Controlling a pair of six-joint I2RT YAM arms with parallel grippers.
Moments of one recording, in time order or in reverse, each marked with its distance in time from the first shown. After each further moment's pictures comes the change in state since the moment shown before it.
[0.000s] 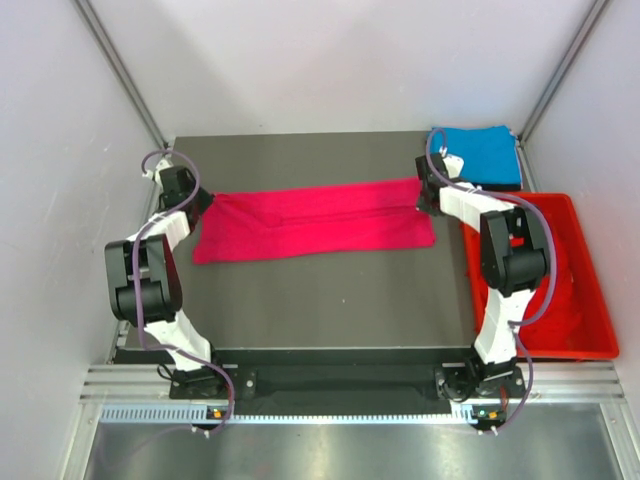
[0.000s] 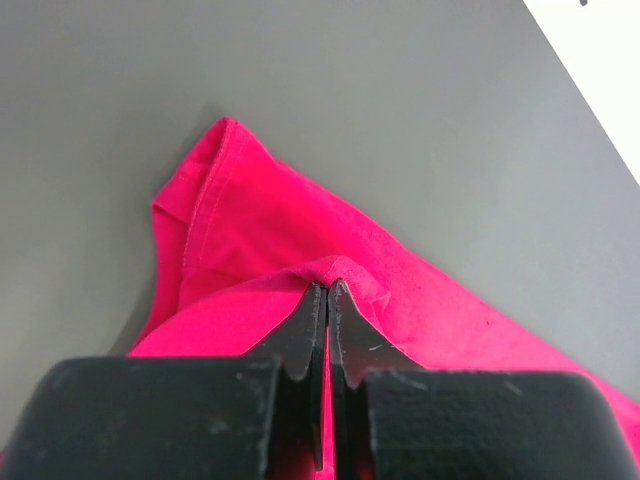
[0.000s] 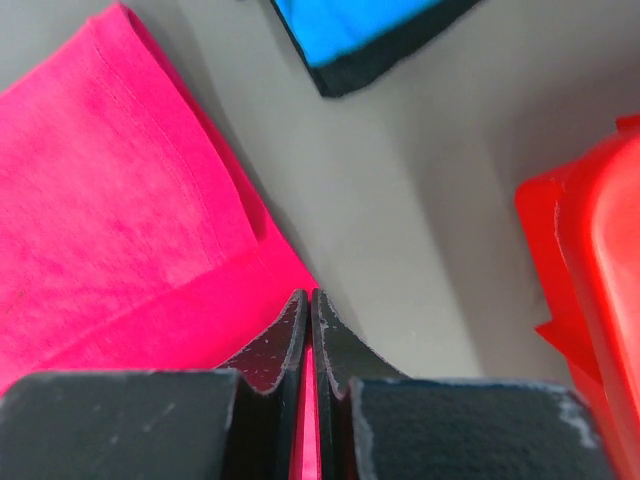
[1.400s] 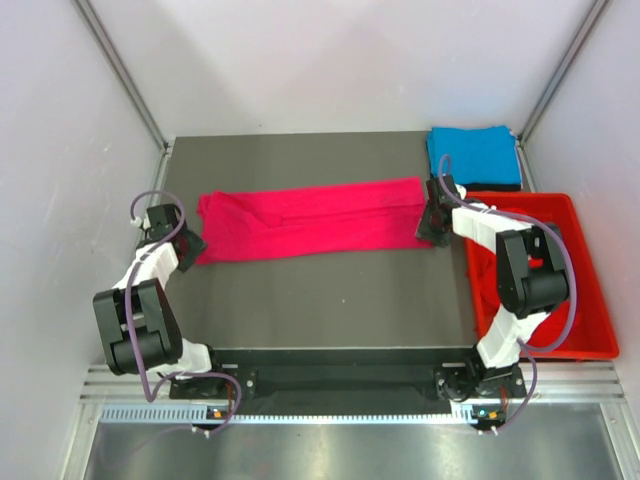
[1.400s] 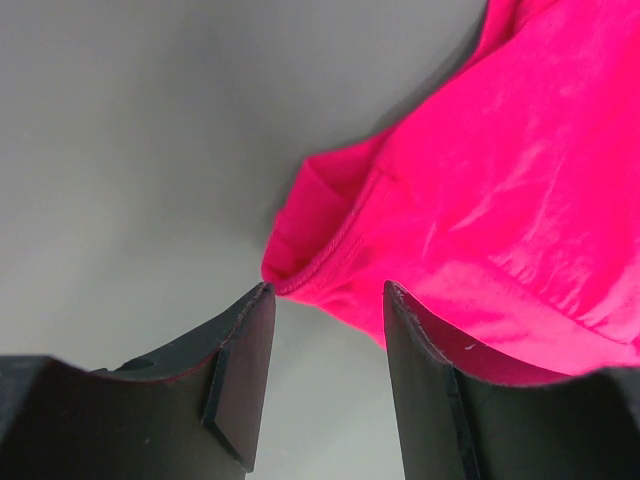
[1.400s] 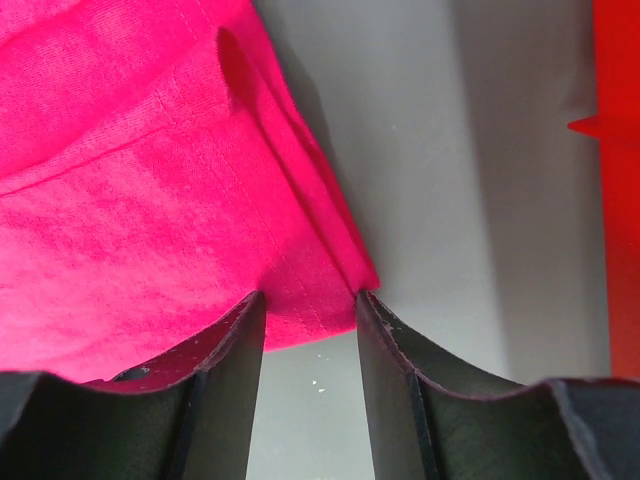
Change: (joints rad) left arm 0.104 -0.306 -0.250 -0.423 -0.071 0.085; right arm -0.019 -0.192 -0.270 -0.044 -0.245 -0.013
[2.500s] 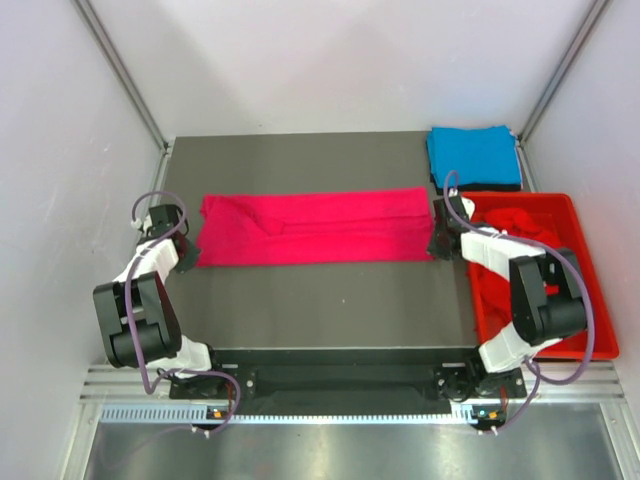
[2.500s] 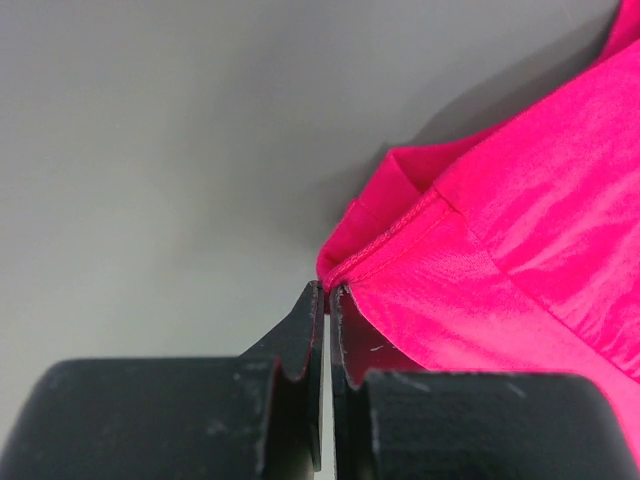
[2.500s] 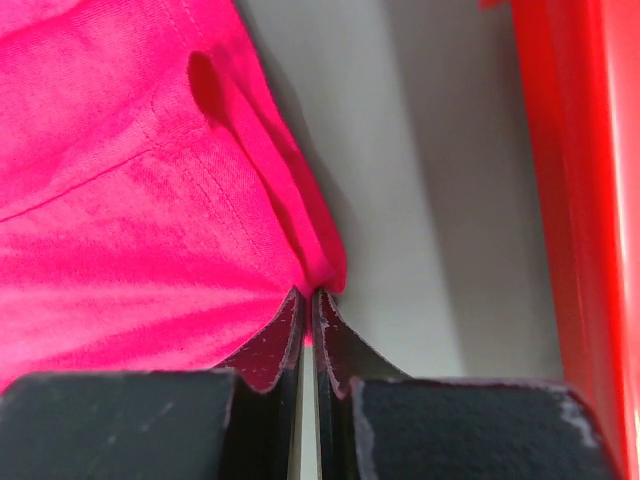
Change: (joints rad) left arm 0.002 0.042 0.011 -0.067 -0.104 0.048; right arm 0.005 -0.169 -0.225 0.117 0.058 -0.019
